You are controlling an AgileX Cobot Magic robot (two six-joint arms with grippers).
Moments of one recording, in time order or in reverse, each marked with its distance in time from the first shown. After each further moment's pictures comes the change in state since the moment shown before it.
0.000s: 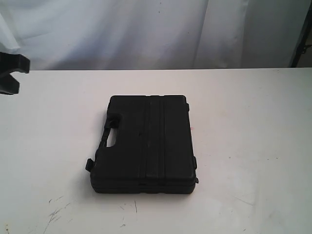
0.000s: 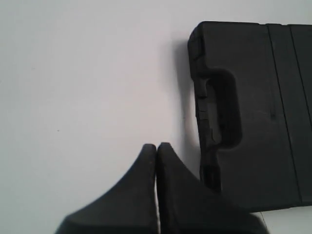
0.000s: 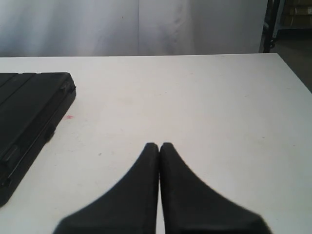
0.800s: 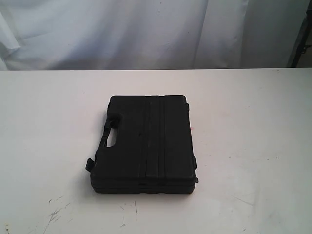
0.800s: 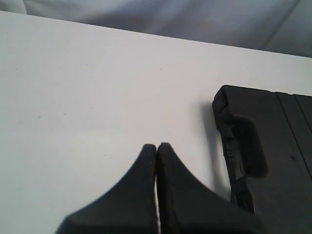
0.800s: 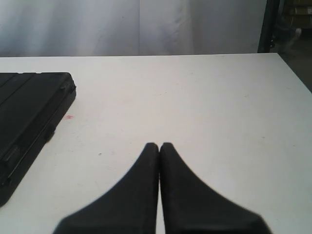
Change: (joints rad) left arm 0.113 -0.602 0.537 0.027 -0.380 -0.012; right arm 0.000 0.000 0.000 0.000 0.000 0.000
